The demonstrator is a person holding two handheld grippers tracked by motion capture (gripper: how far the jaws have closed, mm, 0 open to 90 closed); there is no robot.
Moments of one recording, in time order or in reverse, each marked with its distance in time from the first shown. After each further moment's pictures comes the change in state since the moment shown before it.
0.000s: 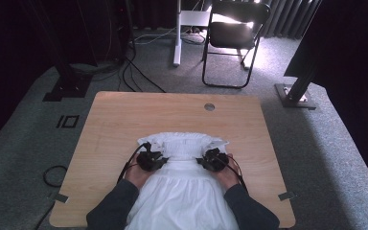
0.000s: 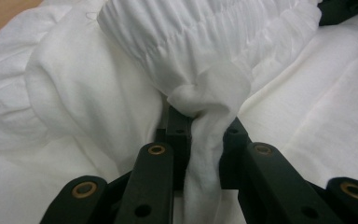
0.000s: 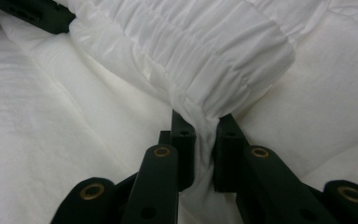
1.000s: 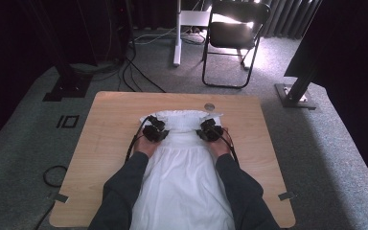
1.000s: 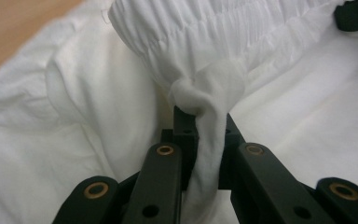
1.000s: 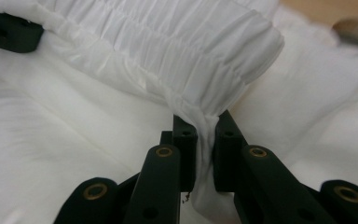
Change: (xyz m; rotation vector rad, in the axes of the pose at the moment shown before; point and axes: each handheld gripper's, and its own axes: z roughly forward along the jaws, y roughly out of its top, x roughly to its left) left arm 0.051 0.066 0.016 -0.039 0.093 -0.099; right arm -0.053 0.075 0.028 -0.057 -0.140 0.039
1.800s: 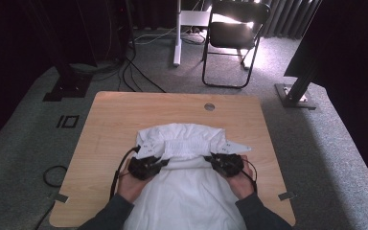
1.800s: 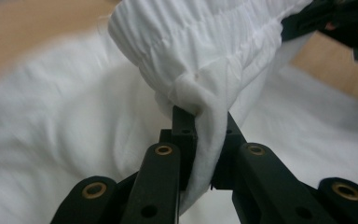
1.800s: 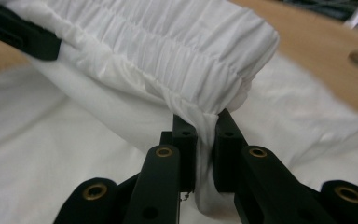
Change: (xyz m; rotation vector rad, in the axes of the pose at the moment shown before) left arm -0.090 -0.086 -0.108 -0.079 -0.223 0.004; right arm 0.067 -0.072 -0.133 -0.162 0.128 -0.096
